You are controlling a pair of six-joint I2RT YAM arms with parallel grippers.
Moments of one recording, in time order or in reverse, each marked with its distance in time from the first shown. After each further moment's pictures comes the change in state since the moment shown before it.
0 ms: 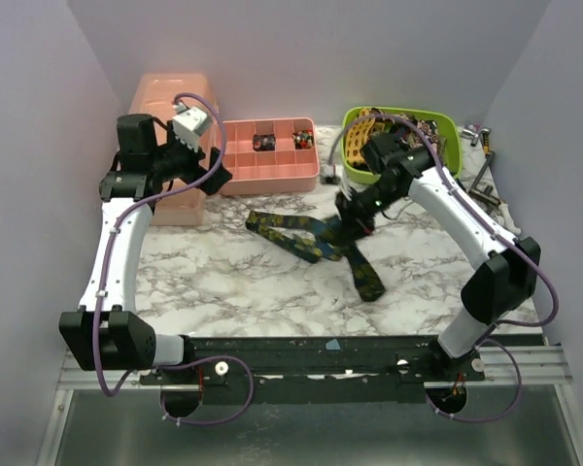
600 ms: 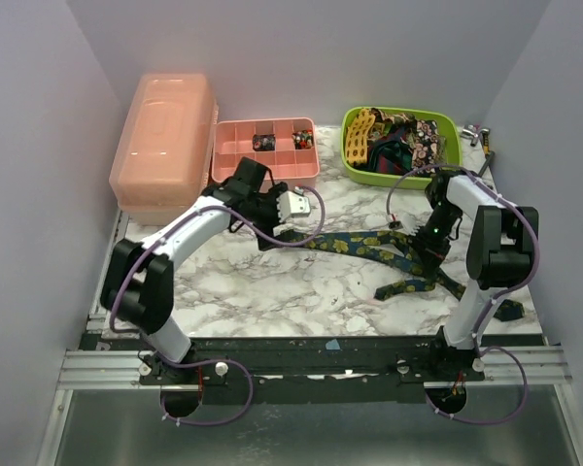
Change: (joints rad) left arm -0.484 0.215 -0.252 -0.012 -0.140 0.565; right arm -0.552 0.157 -0.470 -0.170 0.679 -0.505
